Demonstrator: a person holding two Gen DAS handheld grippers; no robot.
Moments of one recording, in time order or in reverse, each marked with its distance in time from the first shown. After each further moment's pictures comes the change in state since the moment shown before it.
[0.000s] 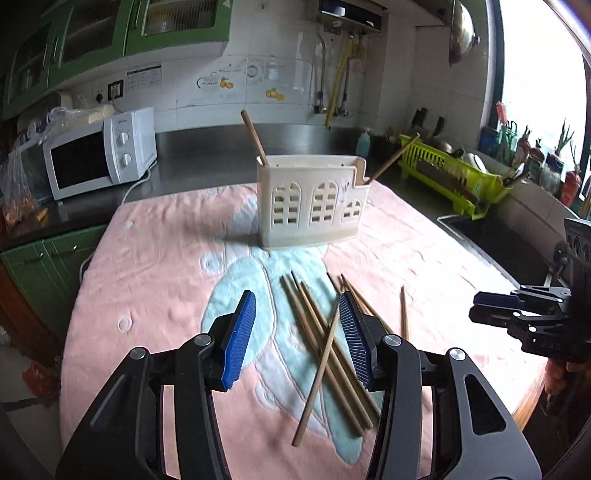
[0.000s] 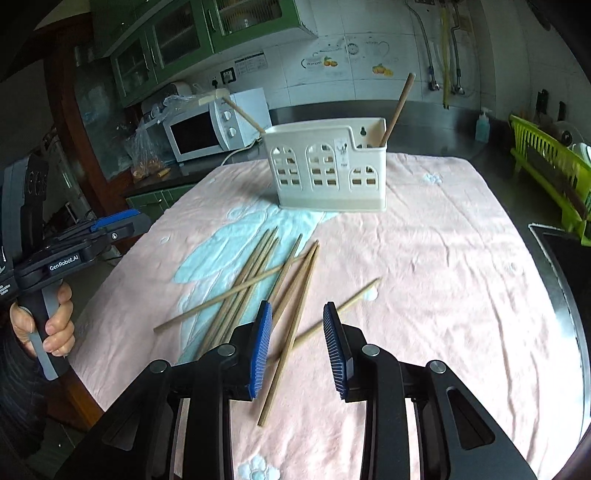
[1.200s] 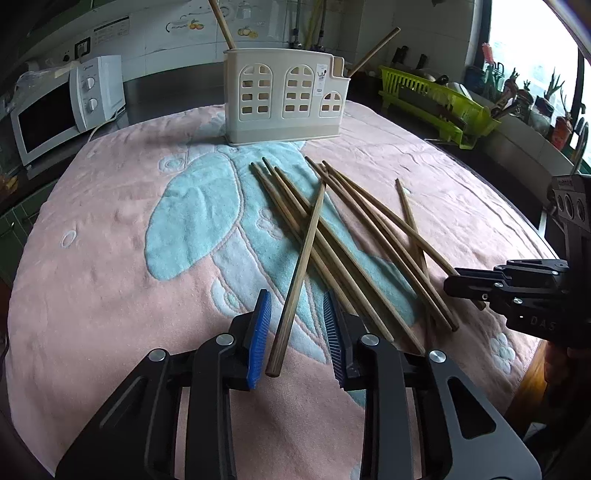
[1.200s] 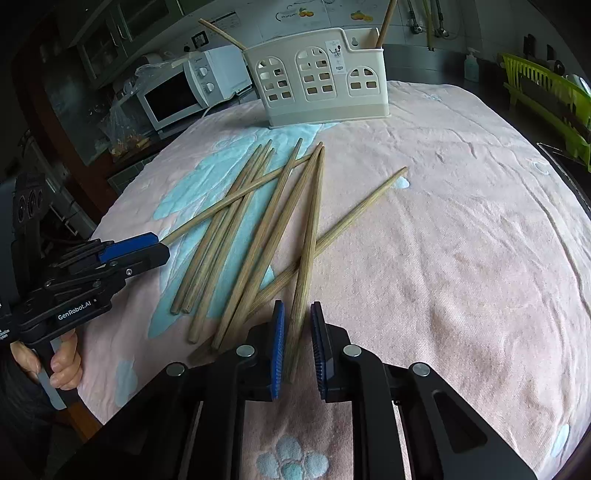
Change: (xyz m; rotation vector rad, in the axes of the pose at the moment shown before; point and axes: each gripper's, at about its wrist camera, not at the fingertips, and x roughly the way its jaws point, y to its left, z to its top) left arm 0.053 -0.007 -0.084 0.050 0.200 -0.077; right arm 0.057 0.015 -0.061 0.117 0.140 -0.022
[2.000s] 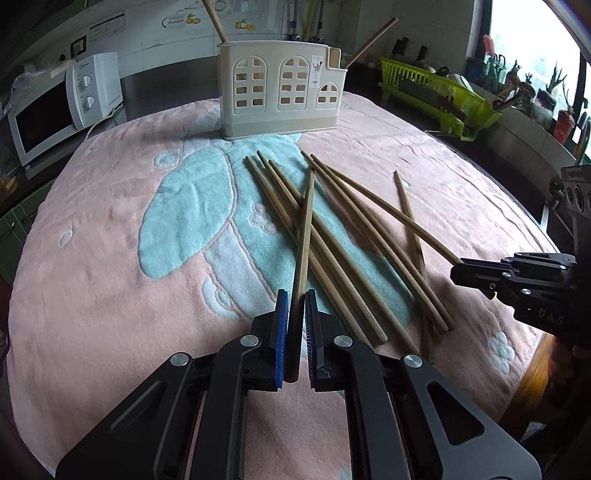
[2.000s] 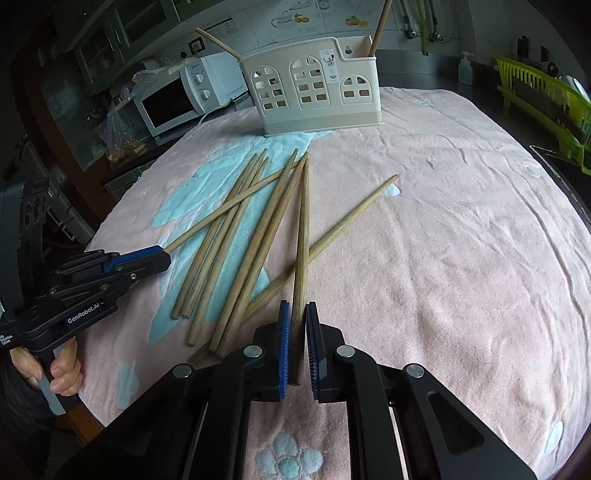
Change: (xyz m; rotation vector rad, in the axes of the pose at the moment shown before) left arm 0.001 -0.008 0.003 0.011 0.023 0.011; right arm -0.008 -0.002 0.003 0.004 -0.032 -0.018
